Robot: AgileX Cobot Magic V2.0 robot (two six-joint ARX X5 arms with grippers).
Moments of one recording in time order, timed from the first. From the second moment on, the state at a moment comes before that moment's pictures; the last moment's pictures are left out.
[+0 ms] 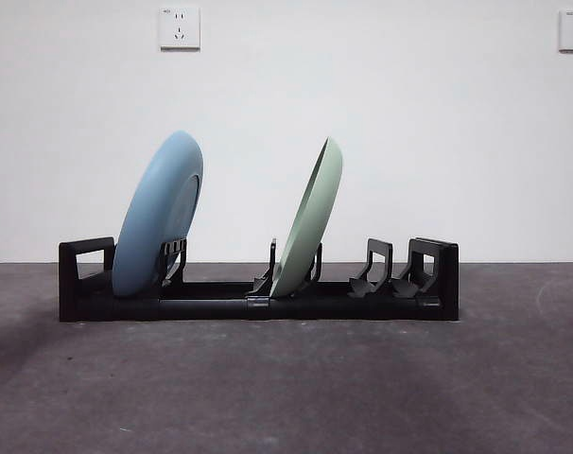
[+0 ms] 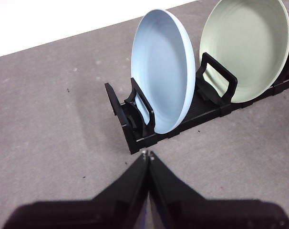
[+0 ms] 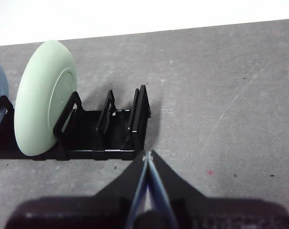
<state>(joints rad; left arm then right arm) -0.41 0.52 0.65 -0.56 -0.15 0.06 0.36 0.57 0.57 -0.35 0.16 0.17</state>
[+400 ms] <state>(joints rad) -0.14 0.06 0.22 -0.26 -0.07 0.13 0.36 0.57 0.57 -0.35 0.16 0.17</state>
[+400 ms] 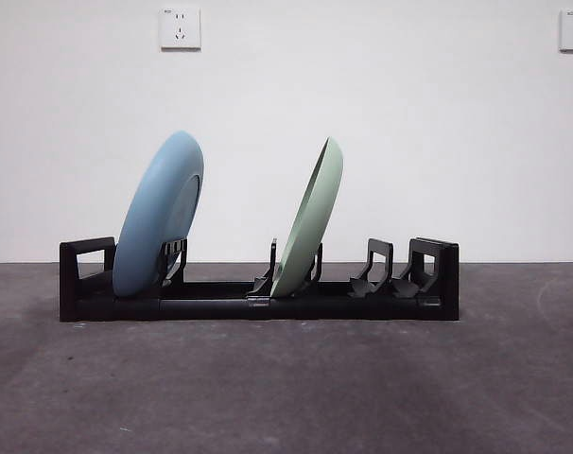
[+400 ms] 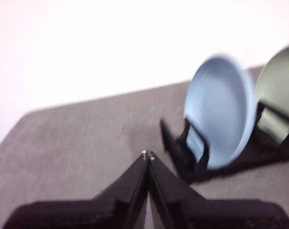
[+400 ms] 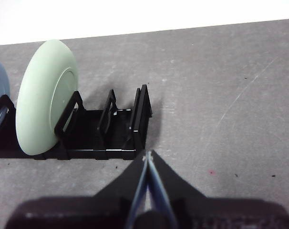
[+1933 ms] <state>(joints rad) -0.09 0.00 0.02 -0.19 0.02 0.06 0.16 0.00 0.07 -0.19 0.08 0.09</state>
